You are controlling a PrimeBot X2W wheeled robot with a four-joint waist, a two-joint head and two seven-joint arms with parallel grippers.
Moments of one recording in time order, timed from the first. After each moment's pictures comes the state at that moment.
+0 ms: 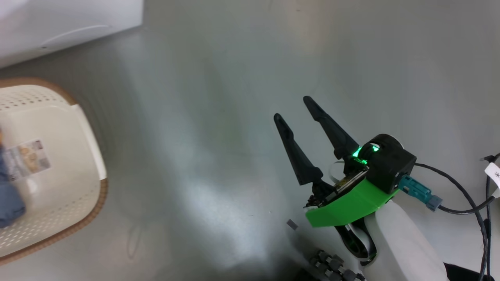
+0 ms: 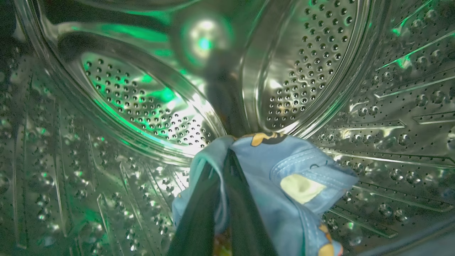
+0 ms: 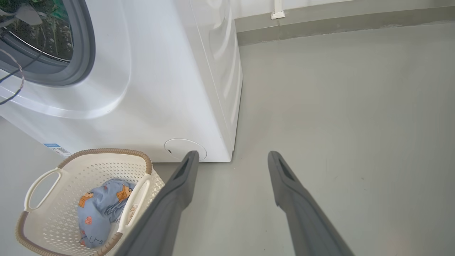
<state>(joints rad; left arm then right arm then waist) -1.43 0.63 -0.29 0.58 -0.37 0.17 0.19 -0.42 -0.06 0.36 0.07 0.32 0.13 -0.26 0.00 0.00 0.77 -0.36</state>
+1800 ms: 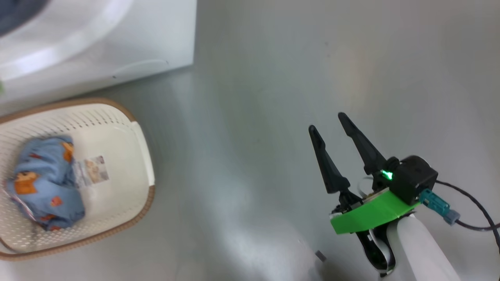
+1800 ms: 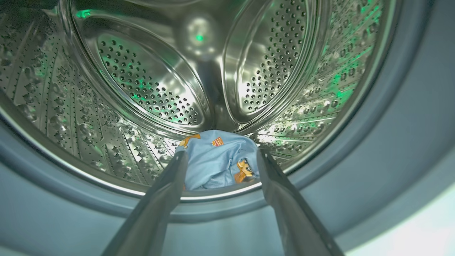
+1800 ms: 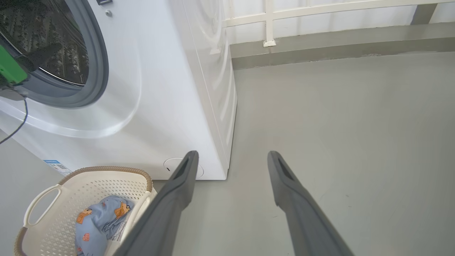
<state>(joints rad) -0.95 0.46 -0.24 0.56 -0.50 0.16 -0.25 -0.32 -0.05 0.22 0.08 0.25 0.13 -0.26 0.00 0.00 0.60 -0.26</state>
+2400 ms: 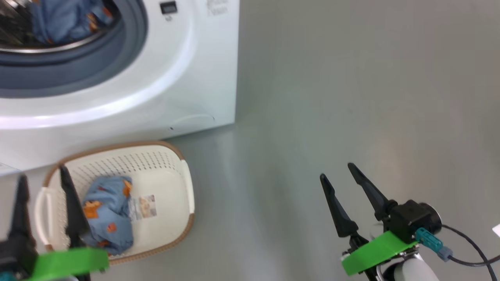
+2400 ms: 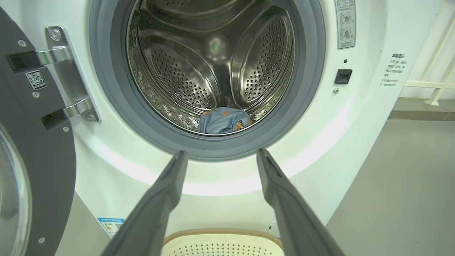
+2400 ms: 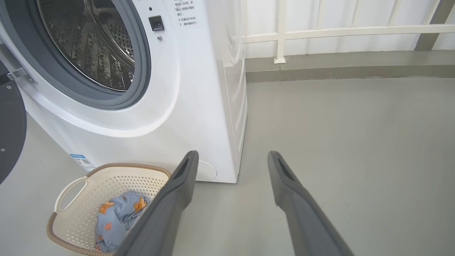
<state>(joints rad) -0.07 0.37 -0.23 -0.14 -0.48 0.43 -0.25 -0.14 -0.05 0.17 0.10 0.16 0.13 -0.25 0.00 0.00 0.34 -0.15</state>
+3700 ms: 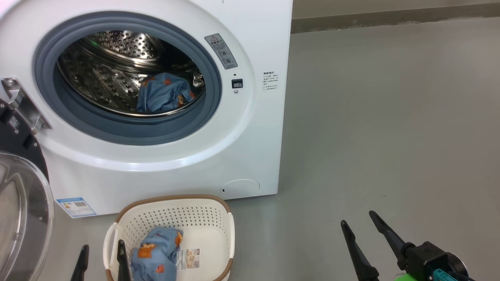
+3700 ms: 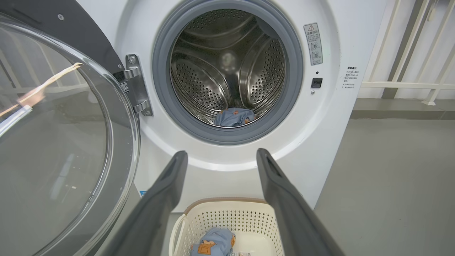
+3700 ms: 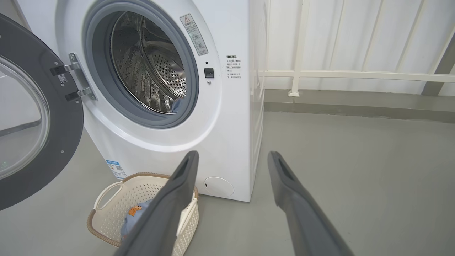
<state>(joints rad) 0.18 0.35 -0.37 -0.15 -0.45 0.43 -0.23 0.13 -0.05 0.10 -0.10 0.12 0.13 -0.08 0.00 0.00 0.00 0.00</state>
